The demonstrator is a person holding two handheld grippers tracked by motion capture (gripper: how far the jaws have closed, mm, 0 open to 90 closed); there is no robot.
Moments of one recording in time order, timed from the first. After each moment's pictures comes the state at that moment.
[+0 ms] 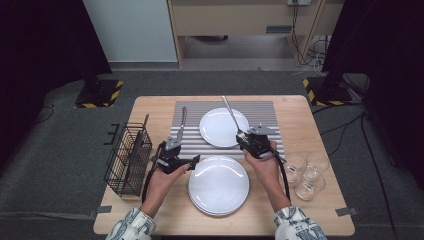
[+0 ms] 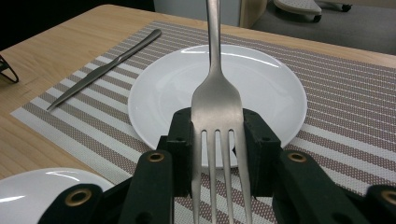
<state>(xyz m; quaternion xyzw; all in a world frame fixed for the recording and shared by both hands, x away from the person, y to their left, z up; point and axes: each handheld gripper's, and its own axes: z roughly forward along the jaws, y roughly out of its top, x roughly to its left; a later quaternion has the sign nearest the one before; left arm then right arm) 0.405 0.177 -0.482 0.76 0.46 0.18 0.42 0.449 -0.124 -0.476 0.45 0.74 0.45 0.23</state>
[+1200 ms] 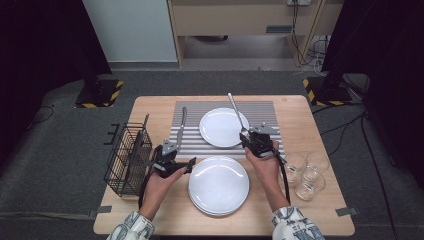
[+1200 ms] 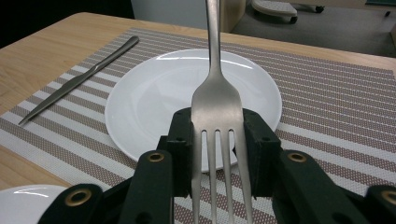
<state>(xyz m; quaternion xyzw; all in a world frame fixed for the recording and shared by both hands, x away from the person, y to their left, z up) 0.394 0.184 -0.483 0.76 0.46 0.20 0.41 0.452 -0.129 -0.476 0.48 0.71 0.44 0.25</state>
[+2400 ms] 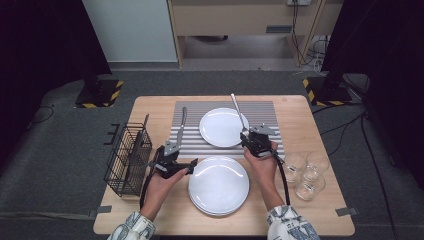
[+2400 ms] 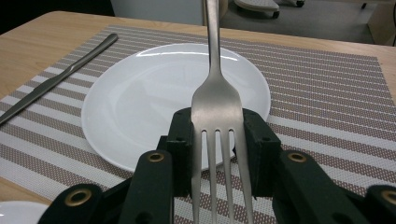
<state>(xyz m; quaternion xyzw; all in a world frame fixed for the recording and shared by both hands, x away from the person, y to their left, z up) 0.394 0.179 -0.487 0.77 0.45 0.19 0.41 0.459 -0.125 -0.488 0.51 0.70 0.43 0.27</state>
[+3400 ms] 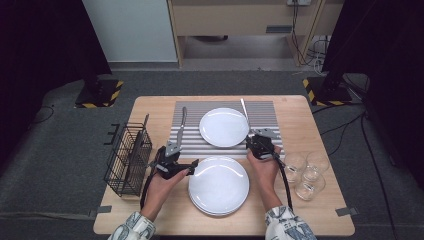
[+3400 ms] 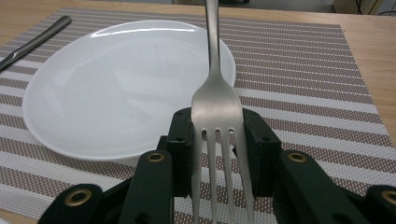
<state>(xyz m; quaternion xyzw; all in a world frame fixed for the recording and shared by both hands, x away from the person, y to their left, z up) 0.393 0.177 -0.487 0.77 0.45 0.19 0.41 0.460 -0.135 -0.509 0.55 0.68 0.39 0.29</state>
